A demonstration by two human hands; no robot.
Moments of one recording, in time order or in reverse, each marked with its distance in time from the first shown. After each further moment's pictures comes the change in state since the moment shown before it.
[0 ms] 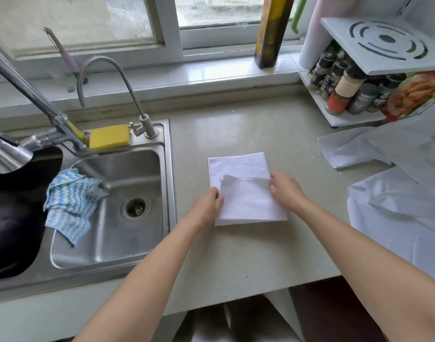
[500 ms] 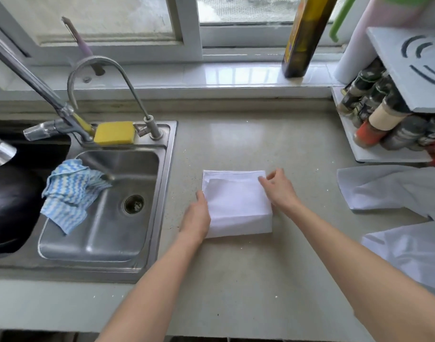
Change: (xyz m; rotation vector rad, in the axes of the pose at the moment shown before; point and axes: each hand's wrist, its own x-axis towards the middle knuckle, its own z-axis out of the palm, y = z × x) left_hand 0.044 0.017 0.022 0.083 0.226 -0.352; right_hand 0.084 -0.009 -0.018 0.351 -0.081 0.034
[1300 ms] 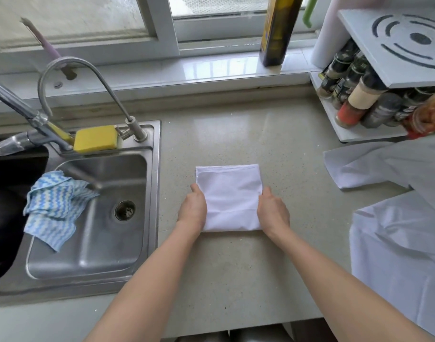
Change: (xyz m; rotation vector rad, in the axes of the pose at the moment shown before) left_hand 0.022 0.003 0.003 0.187 0.018 0.097; right_hand -0.055 0.032 0.043 -0.385 0.136 0.079
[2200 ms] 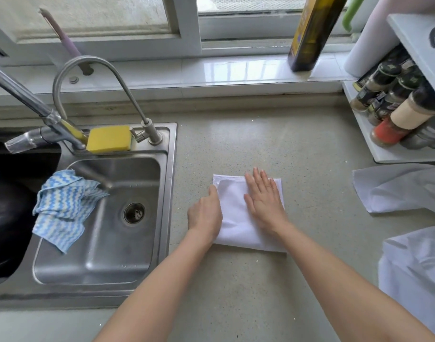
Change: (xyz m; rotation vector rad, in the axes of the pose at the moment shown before) left_hand 0.014 -0.002 -0.015 0.027 0.088 0.062; right_hand 0.058 -0.040 0.021 -0.180 -0.113 -0.476
